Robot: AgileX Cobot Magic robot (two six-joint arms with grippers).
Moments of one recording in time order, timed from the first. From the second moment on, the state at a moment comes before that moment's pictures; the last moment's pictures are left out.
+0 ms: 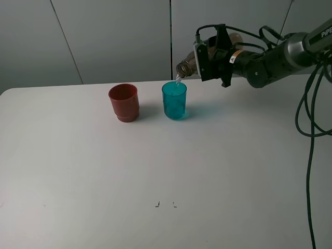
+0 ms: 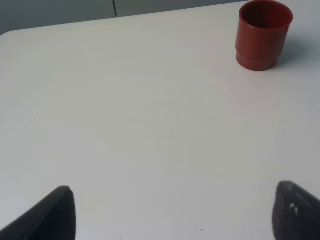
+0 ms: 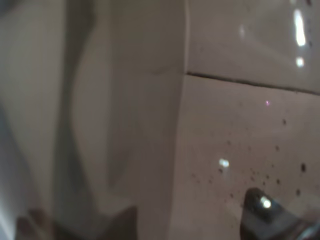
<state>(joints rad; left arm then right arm) -0.11 0.00 -0.51 0.02 1.09 0.01 0.25 2.18 -1.23 -0.20 -0.58 -1.56</state>
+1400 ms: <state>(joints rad) -0.11 0.00 -0.51 0.02 1.09 0.01 0.25 2.18 -1.23 -0.22 -0.59 -1.62</state>
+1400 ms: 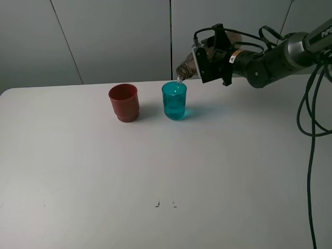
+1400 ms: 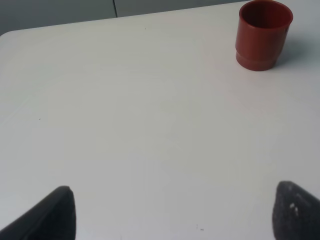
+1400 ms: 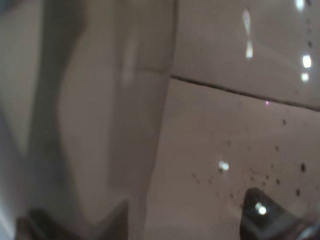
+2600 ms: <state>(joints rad) -0.11 0.00 -0.51 0.02 1.09 0.01 0.25 2.18 -1.23 -0.25 -0.59 -1.57</state>
